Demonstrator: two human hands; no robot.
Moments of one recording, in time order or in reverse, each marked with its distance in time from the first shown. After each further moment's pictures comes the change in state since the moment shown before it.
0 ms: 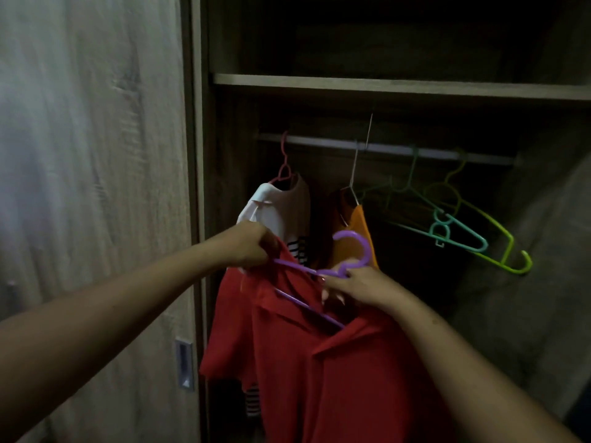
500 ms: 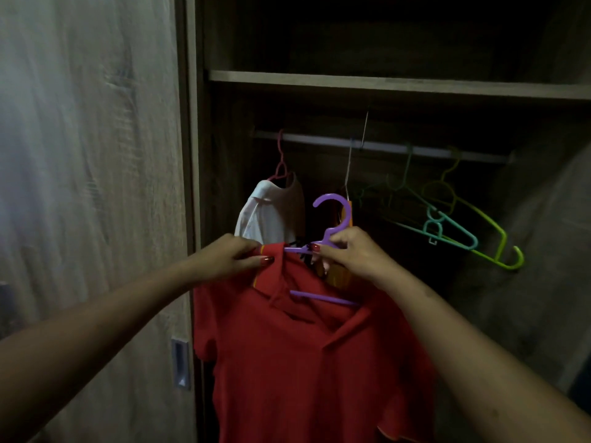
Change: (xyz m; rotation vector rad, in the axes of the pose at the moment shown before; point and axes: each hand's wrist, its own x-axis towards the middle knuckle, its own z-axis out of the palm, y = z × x) left_hand -0.003 -0.053 0.027 0.056 0.200 0.323; right_hand 0.016 -0.024 -0.020 0.081 0.106 -0.174
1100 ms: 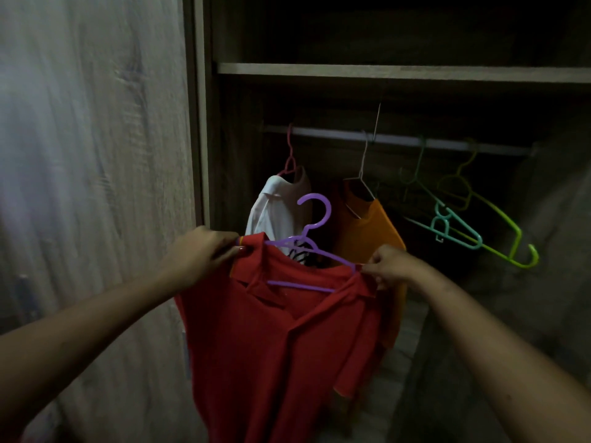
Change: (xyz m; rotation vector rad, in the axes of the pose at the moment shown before) left_hand -0.039 -0.024 -0.009 0.307 0.206 -0.132; right_hand 0.003 0.063 -0.019 -0.192 -0.080 0.527
